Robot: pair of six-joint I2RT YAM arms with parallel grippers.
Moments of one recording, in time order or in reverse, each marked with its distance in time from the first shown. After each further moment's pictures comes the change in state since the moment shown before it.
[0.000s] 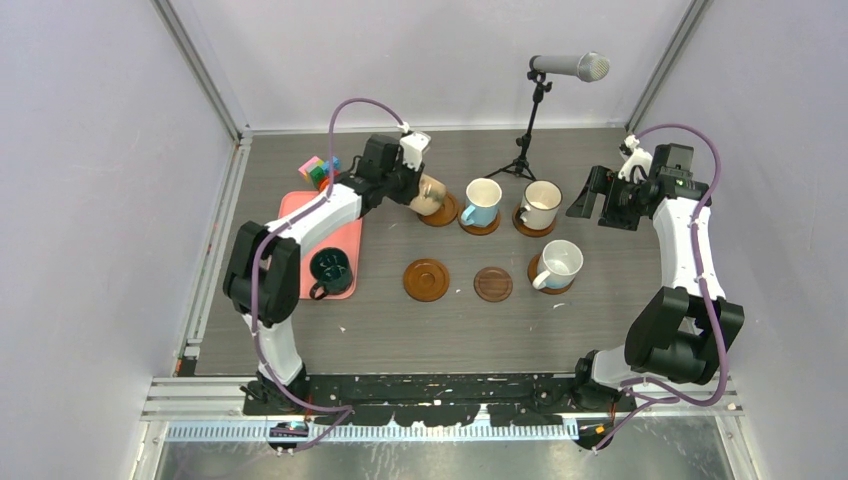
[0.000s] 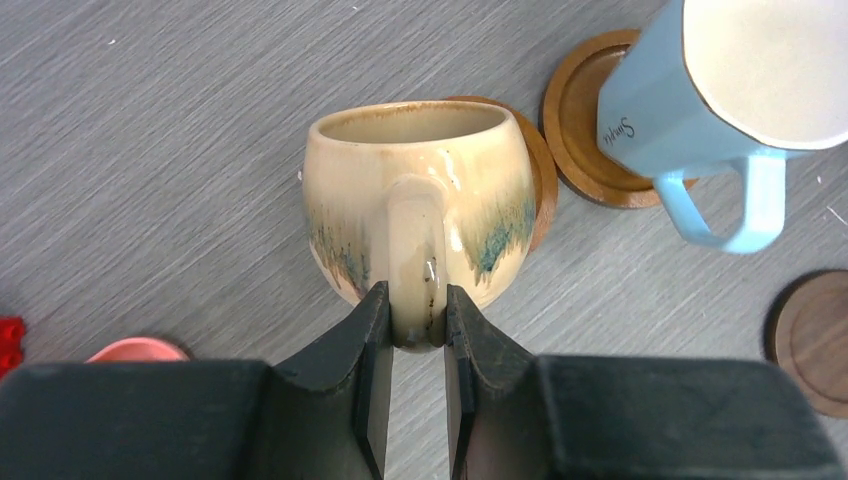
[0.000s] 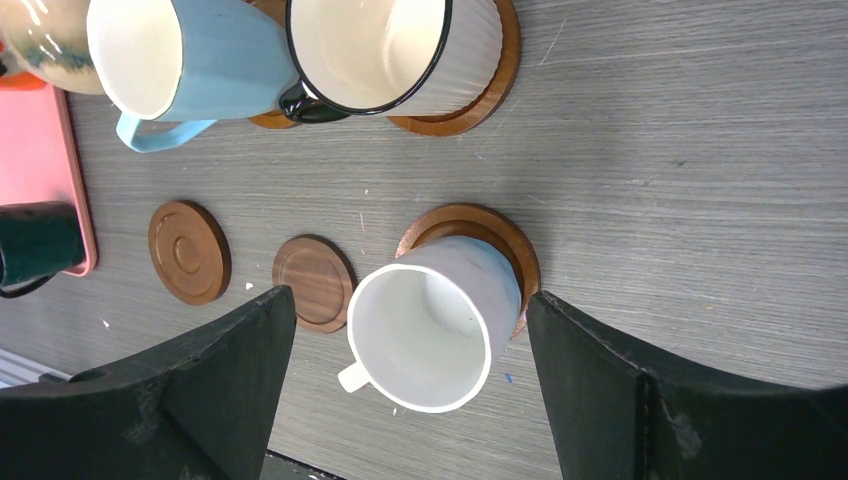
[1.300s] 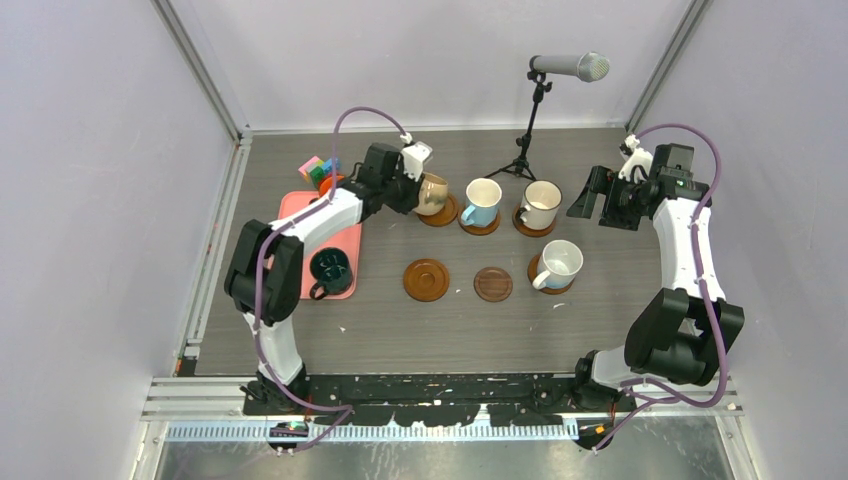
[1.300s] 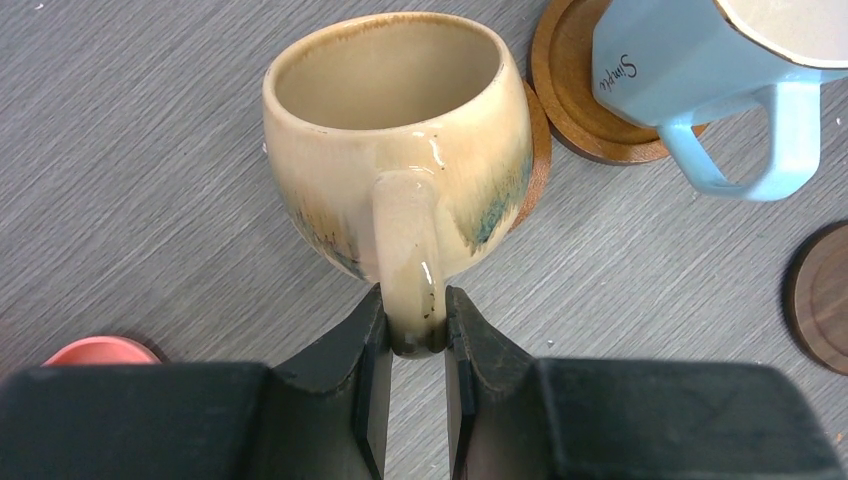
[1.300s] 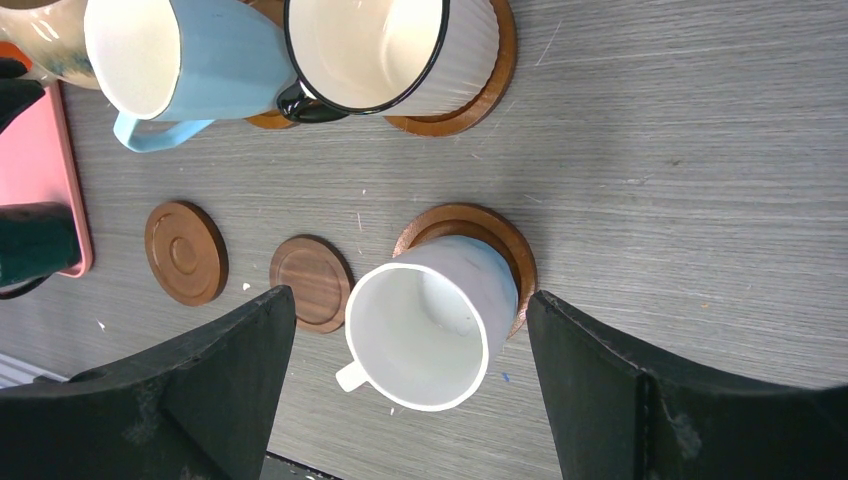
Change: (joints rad) left arm -0.001 0.024 -0.065 0.031 0.046 0.034; right arm 0.000 -0.006 0.000 -0.001 0.007 -0.003
